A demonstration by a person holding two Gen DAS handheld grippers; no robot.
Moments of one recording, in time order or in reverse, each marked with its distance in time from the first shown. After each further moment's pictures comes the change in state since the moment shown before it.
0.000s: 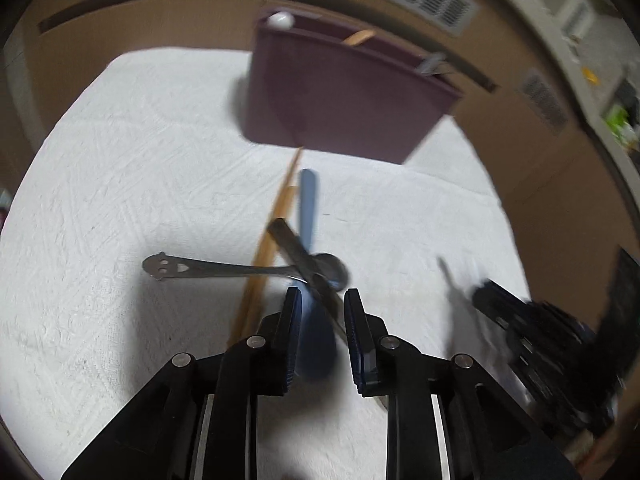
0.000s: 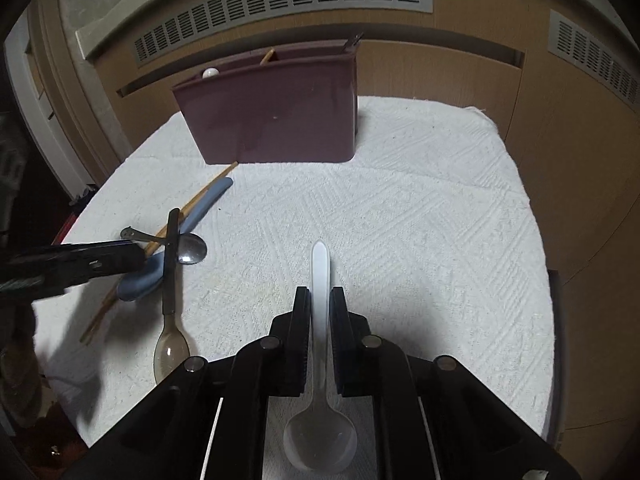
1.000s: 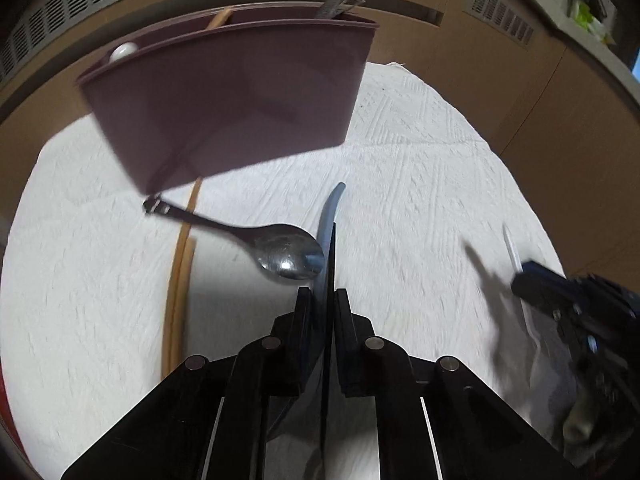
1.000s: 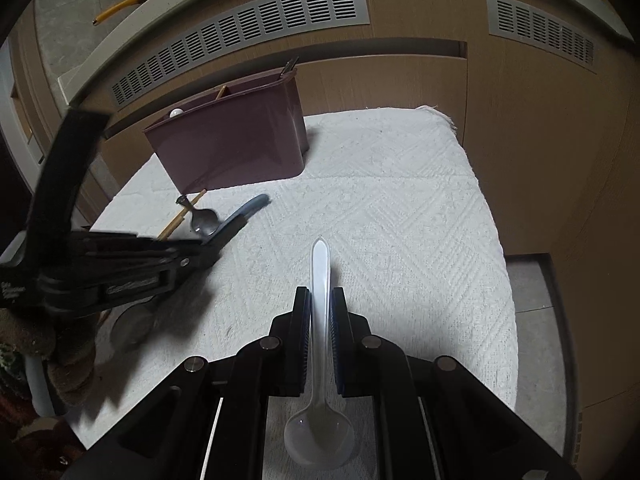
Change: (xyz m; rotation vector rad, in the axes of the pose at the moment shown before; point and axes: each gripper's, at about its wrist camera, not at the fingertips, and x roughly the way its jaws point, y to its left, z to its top) left arm 0.038 -0.061 0.001 0.337 0.023 0.031; right arm -0.013 -0.043 -0.018 0.140 -0.069 0.004
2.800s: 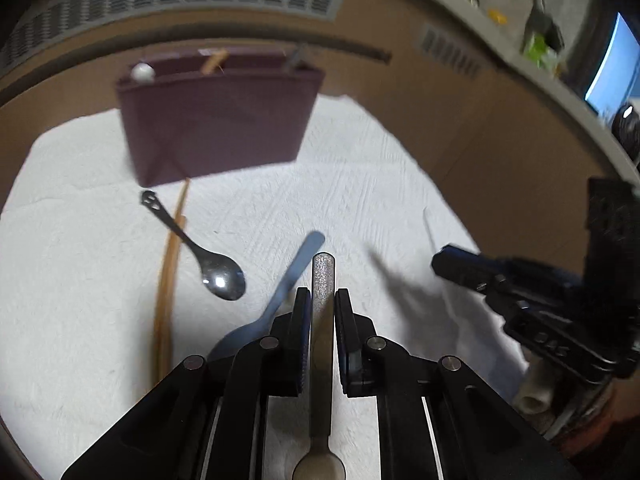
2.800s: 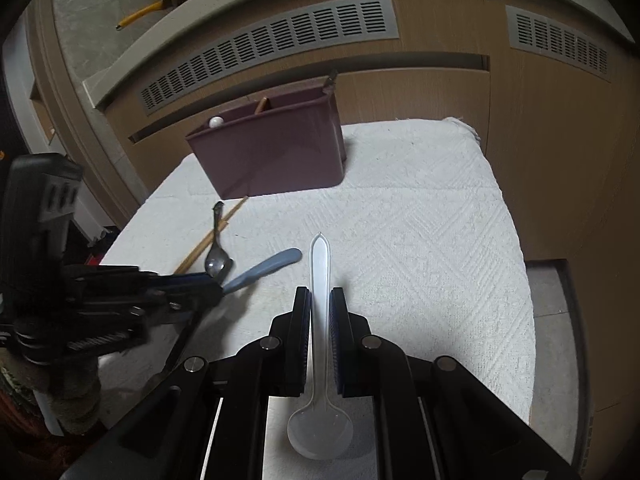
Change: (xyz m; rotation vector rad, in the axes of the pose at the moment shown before) left arm -0.069 -0.003 -0.035 -0.026 -0.146 -0.177; right arm -0.029 0.028 0.001 -0.030 -0.025 0.087
